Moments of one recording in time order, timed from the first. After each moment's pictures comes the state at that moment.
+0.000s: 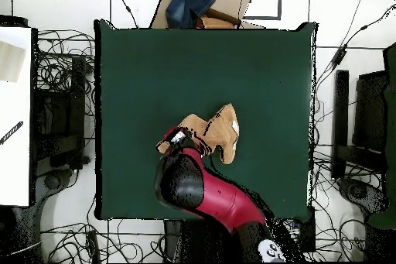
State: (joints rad) arm -0.34 -0.95 0.17 2.27 0.30 -0.08 1.98
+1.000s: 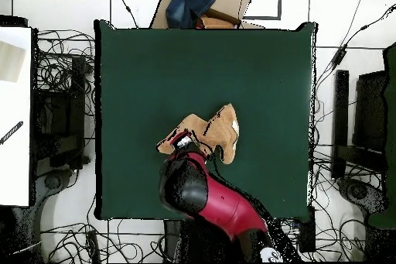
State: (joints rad) arm -0.33 -0.95 0.13 2.28 0.33 -0.08 2.00
